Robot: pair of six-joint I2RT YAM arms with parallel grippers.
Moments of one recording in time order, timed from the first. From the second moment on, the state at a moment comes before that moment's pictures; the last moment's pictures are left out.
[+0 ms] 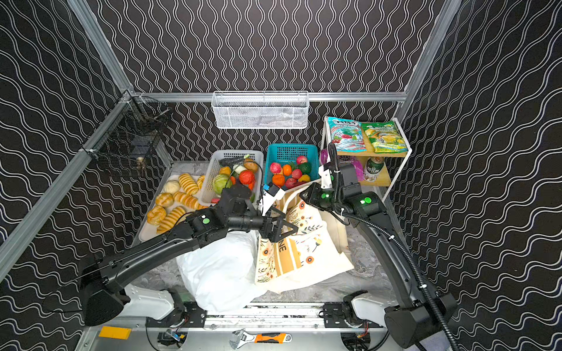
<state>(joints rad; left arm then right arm) -0.94 1.40 1.26 -0.27 0.42 -0.39 0.36 1.23 1.36 -0.82 -0.37 0.66</state>
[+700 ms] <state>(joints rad) -0.90 1.43 1.24 -0.37 0.05 -0.47 0.36 1.20 1.35 -0.81 -0.33 0.69</state>
